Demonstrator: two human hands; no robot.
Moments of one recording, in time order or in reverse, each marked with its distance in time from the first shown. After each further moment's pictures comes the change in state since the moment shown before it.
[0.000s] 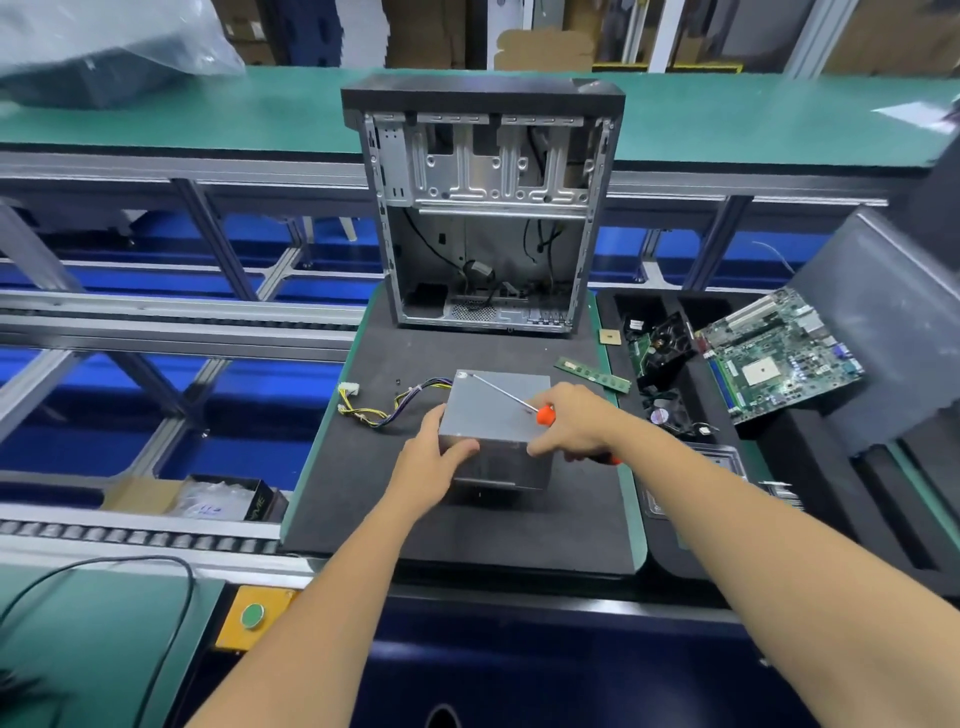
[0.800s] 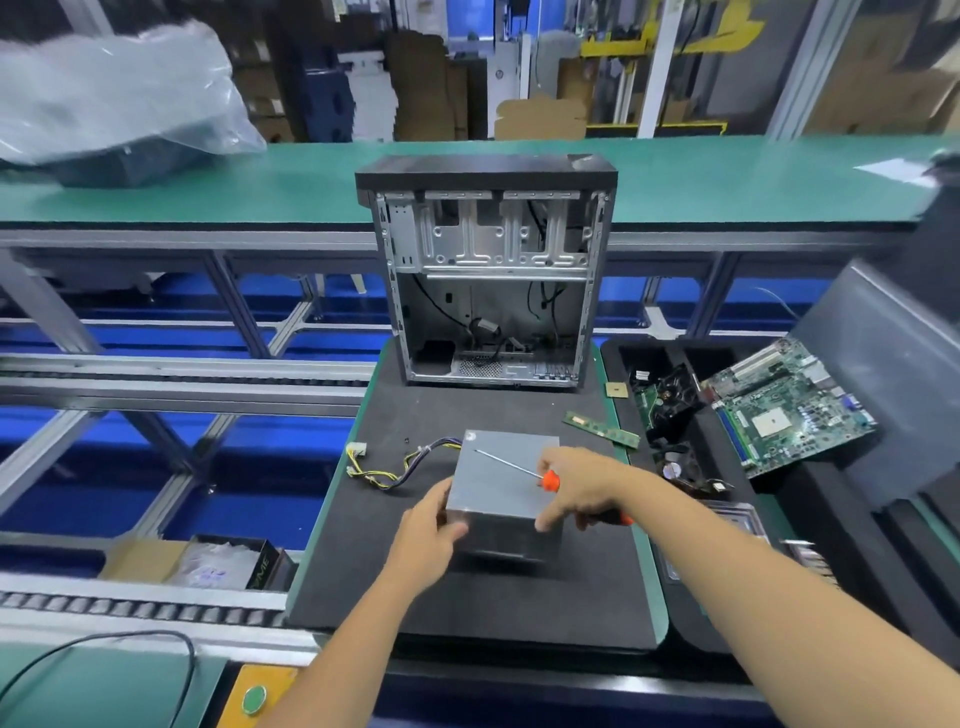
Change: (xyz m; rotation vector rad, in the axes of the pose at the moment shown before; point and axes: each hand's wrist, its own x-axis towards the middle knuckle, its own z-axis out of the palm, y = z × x) left_hand -0.005 -0.010 -0.011 -0.007 -0.063 0.024; right_hand 0.009 0.000 -0.006 0.027 -0.155 0.055
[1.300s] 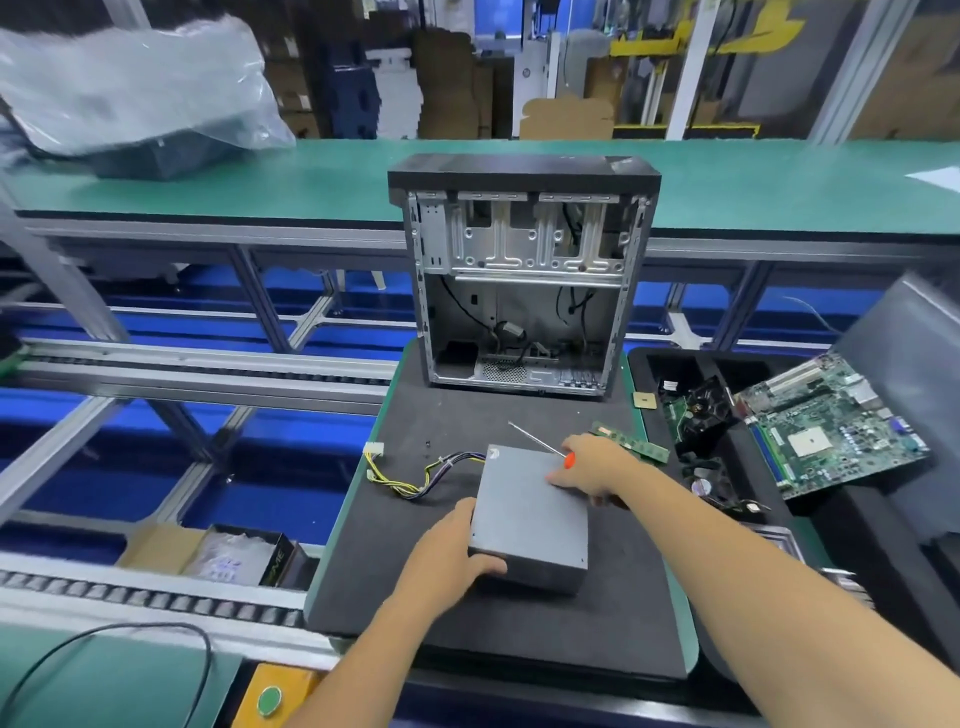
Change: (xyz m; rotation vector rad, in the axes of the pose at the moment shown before) left_hand -0.001 -0.003 -0.005 0.243 -0.100 0.029; right_hand 0.054 -0.003 -0.009 -0.080 0.164 0.172
